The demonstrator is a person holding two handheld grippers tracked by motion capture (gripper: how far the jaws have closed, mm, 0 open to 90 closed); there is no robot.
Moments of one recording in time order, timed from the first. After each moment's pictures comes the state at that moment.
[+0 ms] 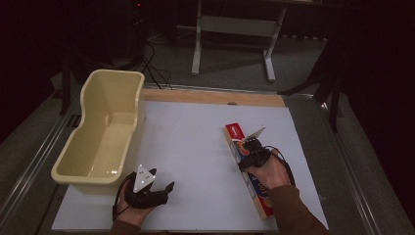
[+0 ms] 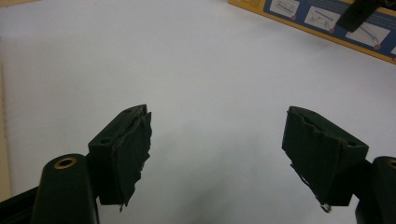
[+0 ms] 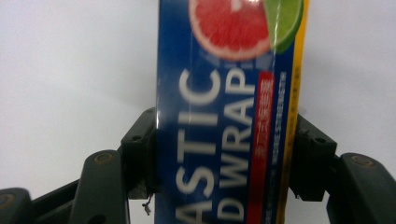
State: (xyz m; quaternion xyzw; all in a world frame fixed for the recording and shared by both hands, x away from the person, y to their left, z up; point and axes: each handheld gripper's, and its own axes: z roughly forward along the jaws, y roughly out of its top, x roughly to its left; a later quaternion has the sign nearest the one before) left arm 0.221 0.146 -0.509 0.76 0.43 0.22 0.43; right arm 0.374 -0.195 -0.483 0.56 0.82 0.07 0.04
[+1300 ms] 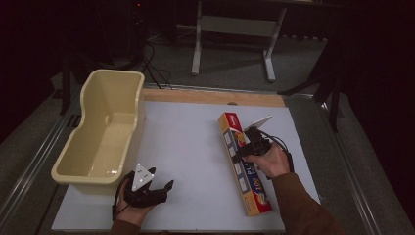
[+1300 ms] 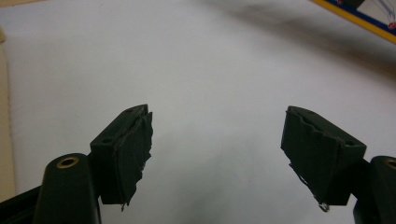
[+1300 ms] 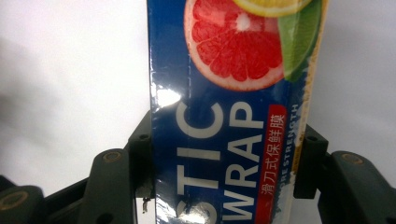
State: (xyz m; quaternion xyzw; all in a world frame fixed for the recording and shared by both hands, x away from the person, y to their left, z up) left arm 0.223 0.148 -0.508 0.75 0.44 0.22 0.43; right arm 0.391 -0.197 -0.452 0.57 0.80 0.17 -0.09
